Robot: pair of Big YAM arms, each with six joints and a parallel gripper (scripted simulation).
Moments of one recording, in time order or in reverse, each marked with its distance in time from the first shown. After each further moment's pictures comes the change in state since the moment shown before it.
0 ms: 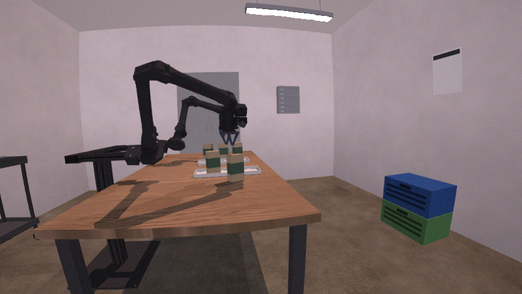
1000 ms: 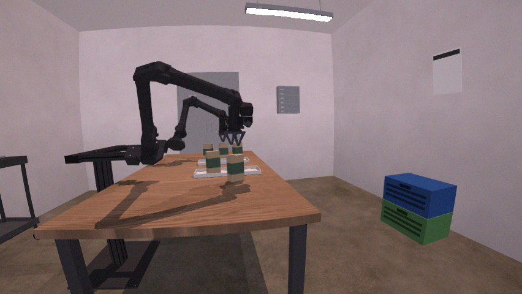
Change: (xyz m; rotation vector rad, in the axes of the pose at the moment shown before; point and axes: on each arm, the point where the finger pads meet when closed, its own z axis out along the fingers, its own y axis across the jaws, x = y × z) left arm 0.003 0.001 0.038 -0.004 0.013 -0.033; right arm -0.009 -0.045 -0.001 -0.001 -0.001 -0.027
